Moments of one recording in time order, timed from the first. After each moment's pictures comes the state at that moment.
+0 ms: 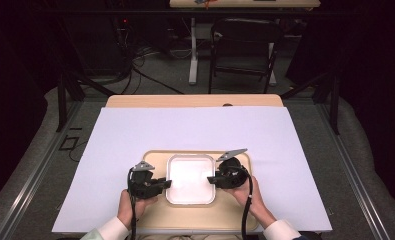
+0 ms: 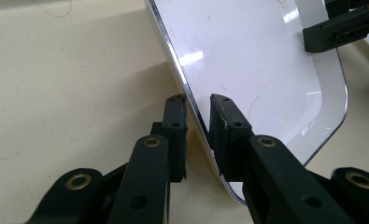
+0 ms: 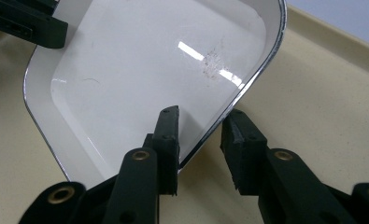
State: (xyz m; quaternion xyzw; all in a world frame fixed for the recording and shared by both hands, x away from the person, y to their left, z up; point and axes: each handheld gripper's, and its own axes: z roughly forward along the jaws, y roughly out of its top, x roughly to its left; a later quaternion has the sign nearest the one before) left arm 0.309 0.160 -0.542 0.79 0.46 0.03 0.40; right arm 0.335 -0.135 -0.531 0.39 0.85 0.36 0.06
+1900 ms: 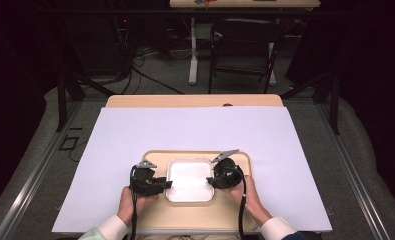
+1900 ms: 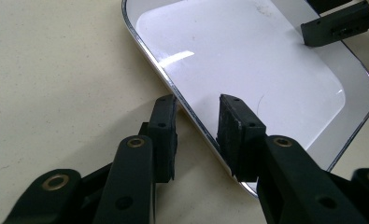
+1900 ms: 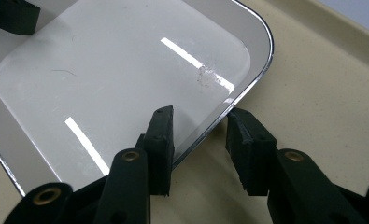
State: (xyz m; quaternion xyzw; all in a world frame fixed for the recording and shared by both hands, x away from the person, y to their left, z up) left arm 0.323 0.161 -0.553 0.81 0.45 0.02 0.37; right arm 0.343 -0.124 -0.544 0.39 0.86 0.31 0.09
